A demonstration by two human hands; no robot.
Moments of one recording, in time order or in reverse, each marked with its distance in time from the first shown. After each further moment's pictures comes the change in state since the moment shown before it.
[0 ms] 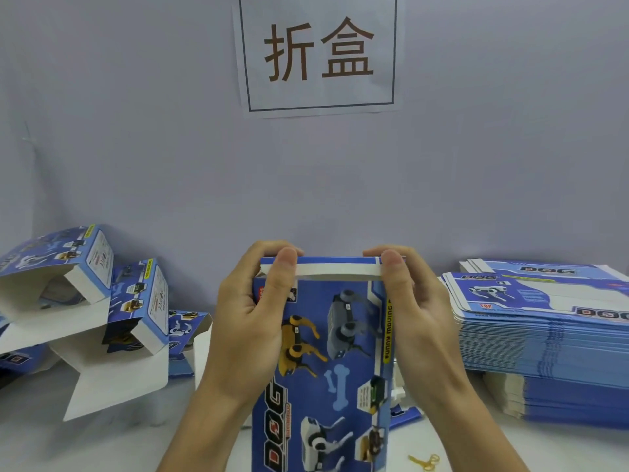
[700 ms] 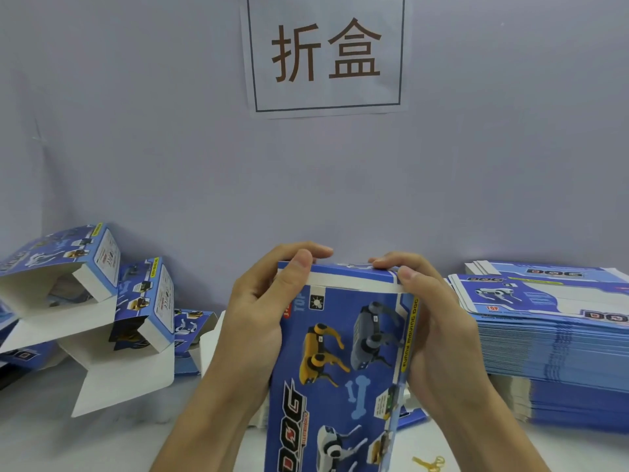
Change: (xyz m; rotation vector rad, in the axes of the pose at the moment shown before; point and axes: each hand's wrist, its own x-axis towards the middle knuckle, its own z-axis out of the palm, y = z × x) left_hand 0.000 0.007 -0.003 -0.238 -0.093 -0.228; right_hand -0.001 0.000 -0.009 0.427 -0.118 0.194
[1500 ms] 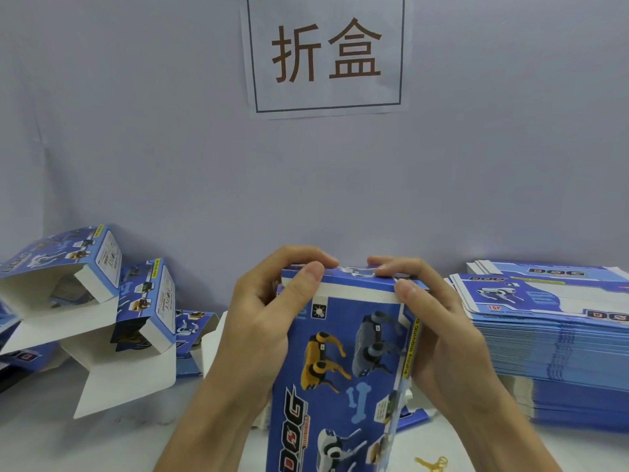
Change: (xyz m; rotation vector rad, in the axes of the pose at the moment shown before) left_hand -0.002 0.002 0.000 0.076 -0.002 0.035; right_hand -0.001 -0.004 -0.005 -0.048 -0.028 0.054
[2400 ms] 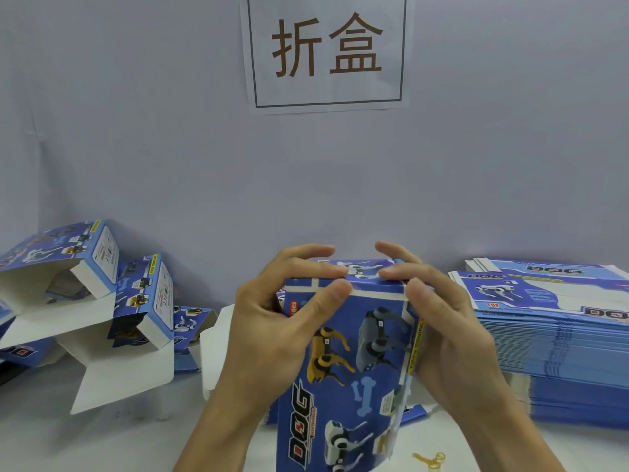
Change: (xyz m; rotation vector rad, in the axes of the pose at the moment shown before) left_hand 0.000 -0.014 0.003 0.065 -0.022 0.204; right_hand -0.003 0.002 -0.007 -0.051 -0.035 -0.064
